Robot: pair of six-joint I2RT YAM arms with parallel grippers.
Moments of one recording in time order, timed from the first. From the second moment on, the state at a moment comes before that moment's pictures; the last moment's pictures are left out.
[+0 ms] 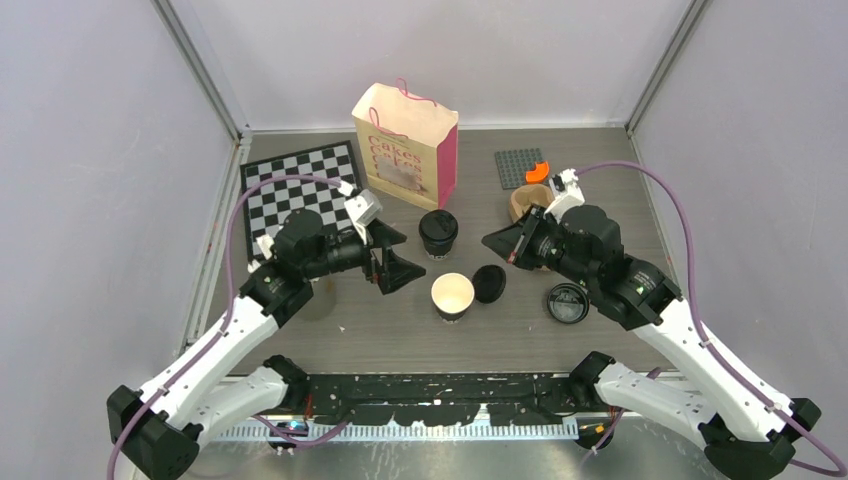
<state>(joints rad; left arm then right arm) -0.59 0.91 0.84 -0.13 0.60 -0.19 0.69 0.84 1.04 -0.59 0.04 0.84</state>
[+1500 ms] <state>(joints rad) -0.59 0.52 0.76 -0.44 0.37 0.06 0.58 1.45 0.82 -0.52 0.33 0.55</state>
